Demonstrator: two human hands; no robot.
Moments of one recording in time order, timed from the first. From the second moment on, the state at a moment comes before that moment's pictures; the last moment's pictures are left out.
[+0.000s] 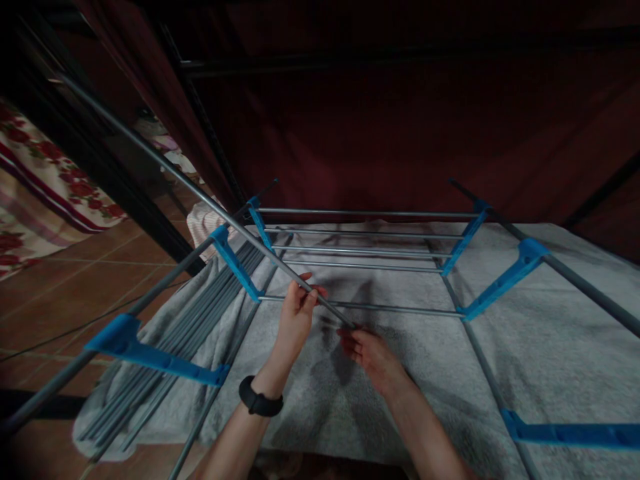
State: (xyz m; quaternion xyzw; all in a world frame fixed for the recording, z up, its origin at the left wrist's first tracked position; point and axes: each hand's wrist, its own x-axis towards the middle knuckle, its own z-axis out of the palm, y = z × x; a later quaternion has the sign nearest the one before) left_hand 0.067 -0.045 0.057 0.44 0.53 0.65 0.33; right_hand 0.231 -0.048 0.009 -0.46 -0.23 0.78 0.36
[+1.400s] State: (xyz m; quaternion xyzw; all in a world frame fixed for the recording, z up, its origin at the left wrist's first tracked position) left_hand 0.054 -0.053 0.065 0.58 0.56 0.57 0.13; right_hand 0.252 -0.032 0.007 -0.47 -0.30 0.72 0.40
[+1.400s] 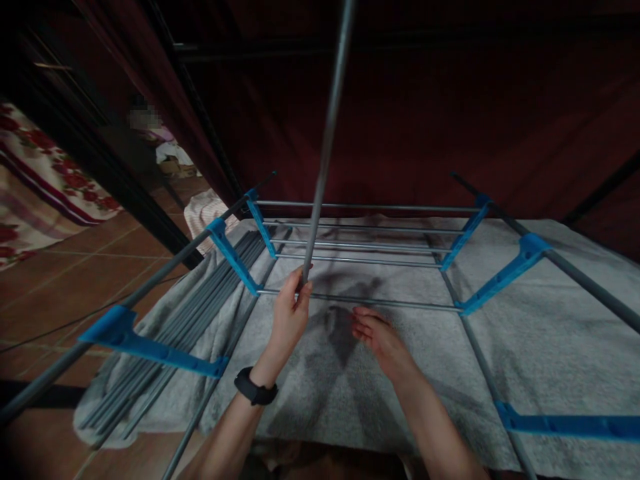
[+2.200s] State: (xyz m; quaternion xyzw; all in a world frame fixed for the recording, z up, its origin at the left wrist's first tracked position) left_hand -0.006 -0.055 0.039 0.59 0.71 0.37 0.10; right_hand 0.290 -0.006 0.027 -0.47 -0.24 0.66 0.54
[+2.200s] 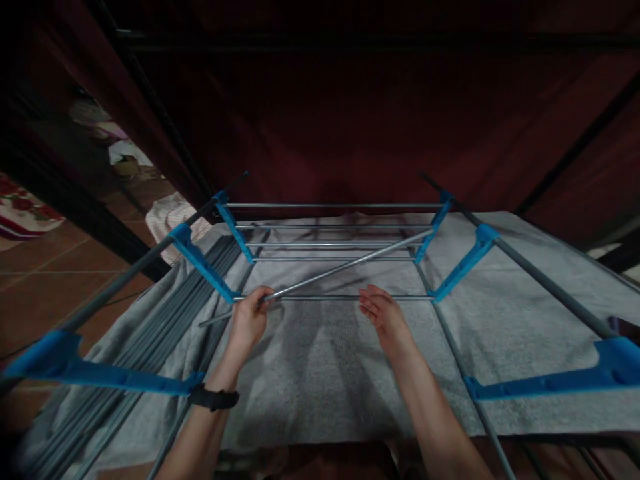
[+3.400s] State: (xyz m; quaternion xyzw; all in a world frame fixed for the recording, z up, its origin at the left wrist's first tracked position) left_hand -0.022 -0.048 0.048 0.70 0.72 0.04 0.01; right_hand 0.339 0.035 0.012 -0.47 -0.07 0.56 0.68
